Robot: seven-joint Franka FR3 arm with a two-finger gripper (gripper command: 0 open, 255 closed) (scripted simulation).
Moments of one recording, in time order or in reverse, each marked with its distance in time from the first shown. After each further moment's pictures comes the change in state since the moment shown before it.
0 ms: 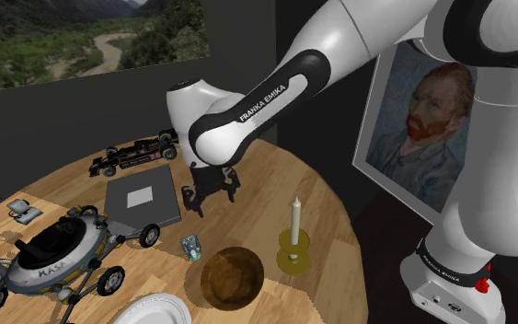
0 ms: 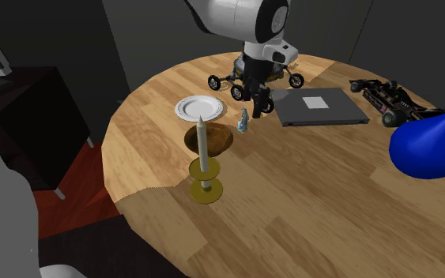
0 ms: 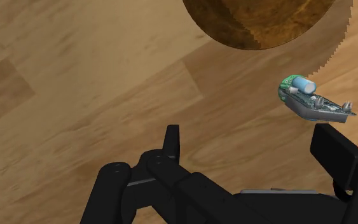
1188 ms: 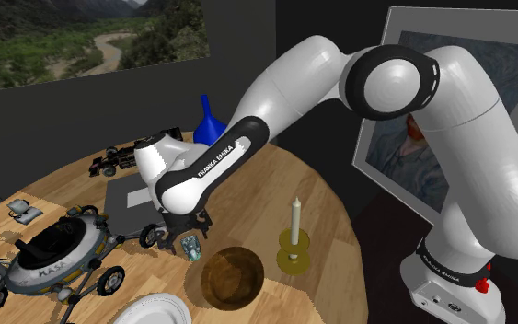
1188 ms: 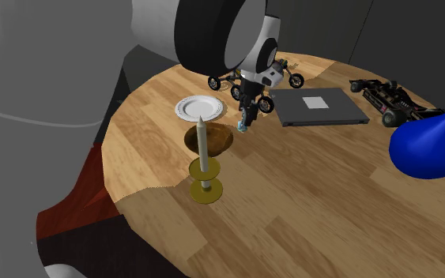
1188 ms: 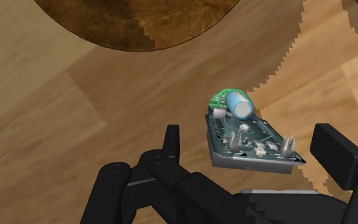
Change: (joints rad) arm 0.158 0.420 -0.043 0.344 -0.100 0.029 0.146
